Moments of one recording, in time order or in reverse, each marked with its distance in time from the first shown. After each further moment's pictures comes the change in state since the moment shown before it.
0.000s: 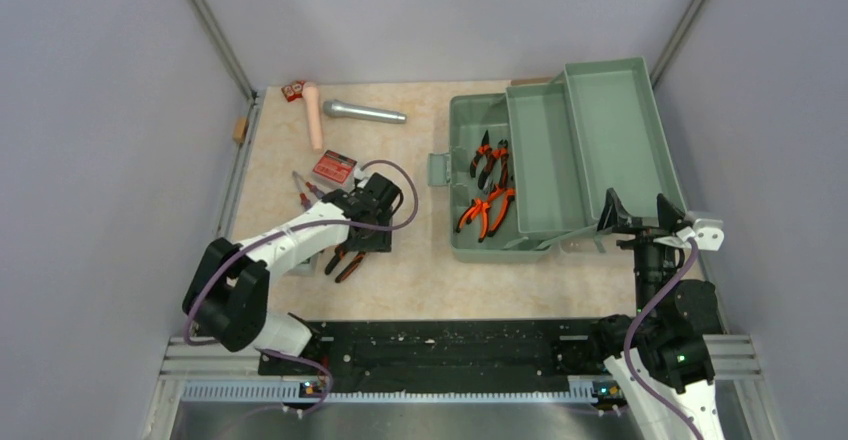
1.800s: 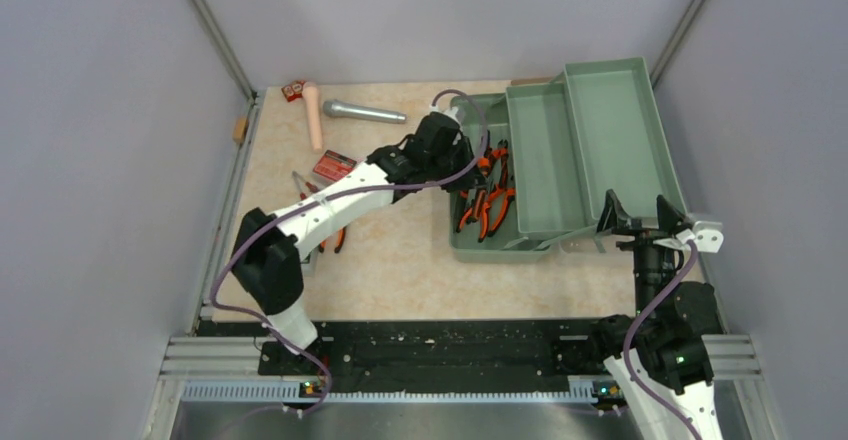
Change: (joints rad) left arm -0.168 0.246 0.536 0.324 0.411 -0.243; right arm 0.000 -0.018 -0.013 0.000 0.000 0.000
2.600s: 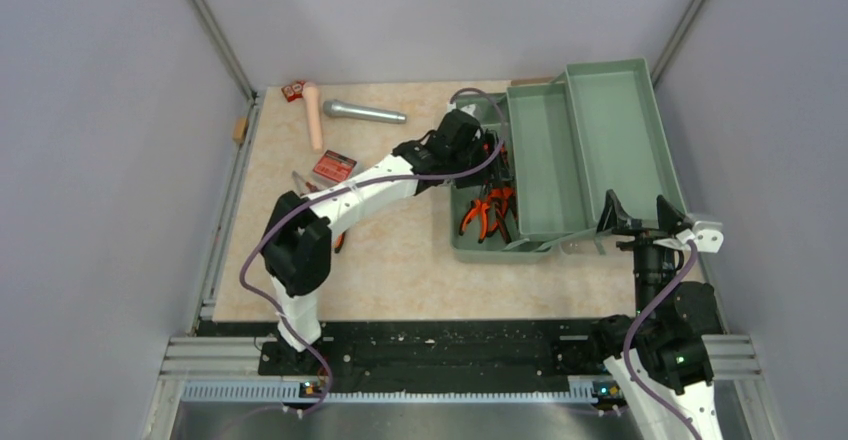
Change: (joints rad) left arm -0.024 0.237 0.141 0.067 -0.003 -0.034; right arm 0.000 0.000 0.000 0.000 0.000 0.000
